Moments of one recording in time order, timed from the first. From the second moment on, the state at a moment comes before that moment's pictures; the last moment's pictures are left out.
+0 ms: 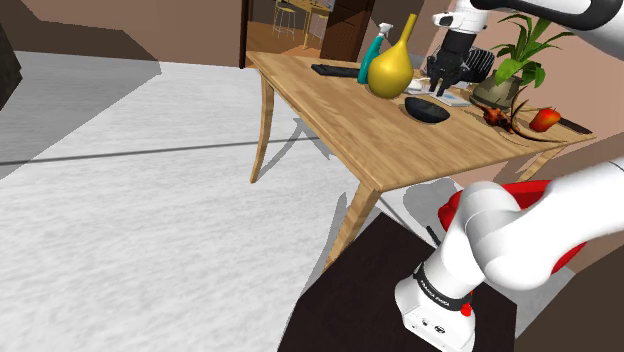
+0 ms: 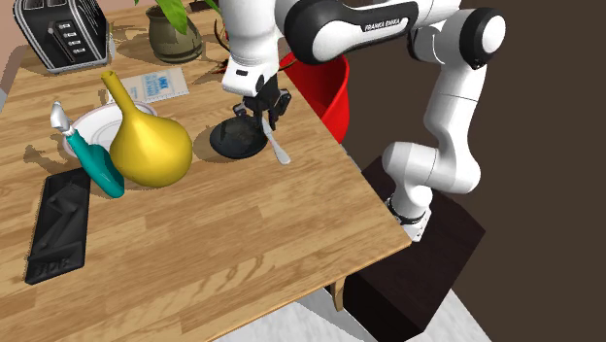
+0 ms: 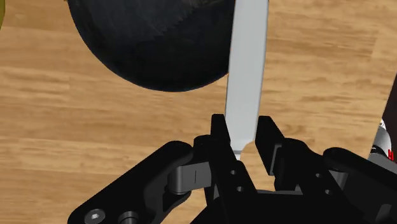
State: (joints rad) arm 0.41 -0.61 -0.84 -1.90 -0.53 1.43 -1.64
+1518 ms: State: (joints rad) arm 0.62 -0.42 -1.29 -1.81 -0.51 1.66 -1.85
